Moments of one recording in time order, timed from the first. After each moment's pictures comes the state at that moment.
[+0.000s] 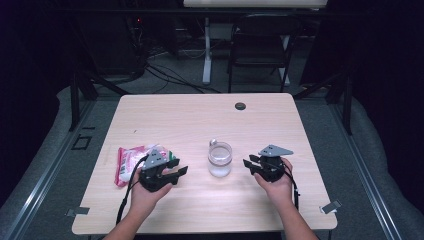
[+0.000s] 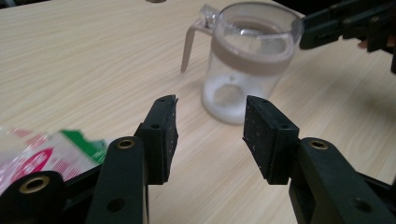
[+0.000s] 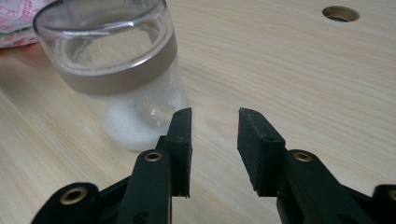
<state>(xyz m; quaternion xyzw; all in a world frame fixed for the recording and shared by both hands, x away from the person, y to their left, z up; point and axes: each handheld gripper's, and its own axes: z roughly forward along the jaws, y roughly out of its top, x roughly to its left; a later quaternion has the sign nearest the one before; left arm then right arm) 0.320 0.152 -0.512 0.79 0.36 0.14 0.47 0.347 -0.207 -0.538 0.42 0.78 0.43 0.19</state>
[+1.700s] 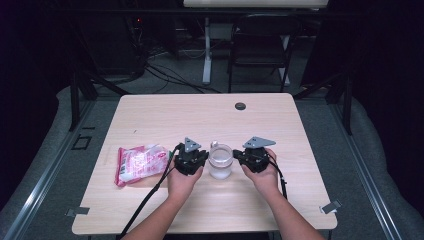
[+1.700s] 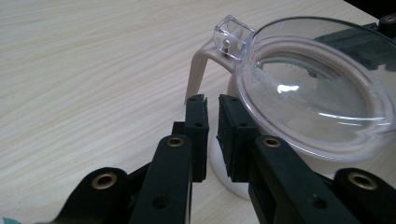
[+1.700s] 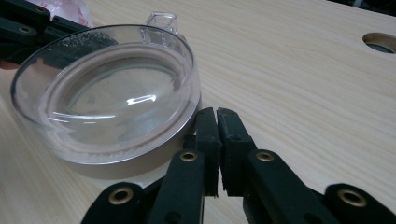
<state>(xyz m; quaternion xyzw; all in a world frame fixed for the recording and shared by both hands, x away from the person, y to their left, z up) 0.367 0.069 -0.530 0.79 0.42 0.16 0.42 0.376 -0.171 -0.537 0.38 0.80 0.44 0.18</state>
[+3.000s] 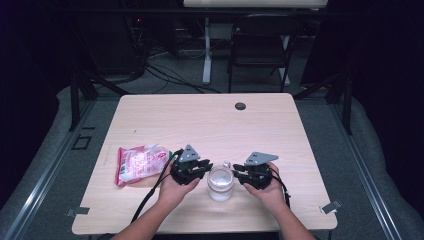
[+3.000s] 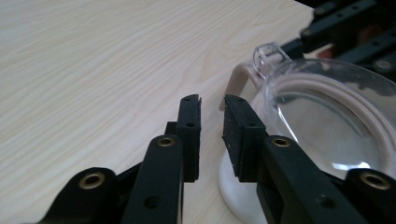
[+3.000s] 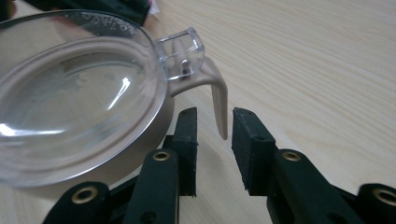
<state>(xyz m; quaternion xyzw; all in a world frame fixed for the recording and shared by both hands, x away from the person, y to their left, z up) 0.338 0.084 -0.520 0.83 0.32 0.11 0.44 0.338 -0.176 -0.547 0.32 0.83 0.44 0.14</state>
